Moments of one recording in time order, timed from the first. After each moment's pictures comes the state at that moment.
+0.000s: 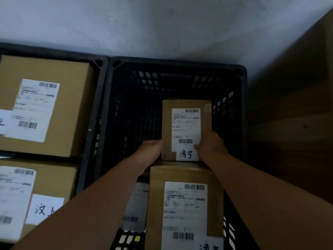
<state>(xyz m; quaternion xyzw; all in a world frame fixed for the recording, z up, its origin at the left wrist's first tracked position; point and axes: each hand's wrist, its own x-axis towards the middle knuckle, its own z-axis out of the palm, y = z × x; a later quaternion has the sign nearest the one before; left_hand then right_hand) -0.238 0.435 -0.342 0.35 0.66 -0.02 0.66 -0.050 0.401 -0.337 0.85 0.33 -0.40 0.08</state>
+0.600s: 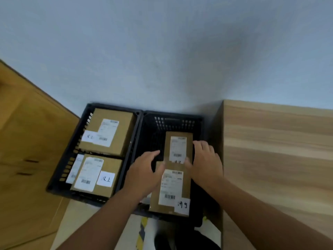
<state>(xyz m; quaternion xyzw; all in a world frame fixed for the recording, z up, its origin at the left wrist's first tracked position) -0.255 0.296 -0.024 0.69 0.63 0.06 0.35 -0.049 0.275 -0.034 0.77 0.60 -0.20 -0.09</state>
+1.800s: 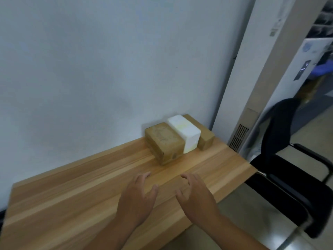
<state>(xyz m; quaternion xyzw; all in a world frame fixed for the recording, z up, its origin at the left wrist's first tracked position) 0.338 -0.097 0.135 0.89 0.31 0.15 0.31 0.455 -0.259 0.153 0.89 0.32 -0.07 -0.31</state>
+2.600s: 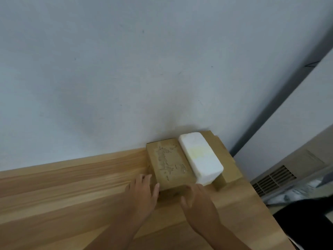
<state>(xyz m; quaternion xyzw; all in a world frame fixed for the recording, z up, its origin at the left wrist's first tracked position) 0.578 0.023 0.040 0.86 0.46 0.08 0.22 0.704 -0.125 0.087 0.89 0.37 -0.17 -0.22</state>
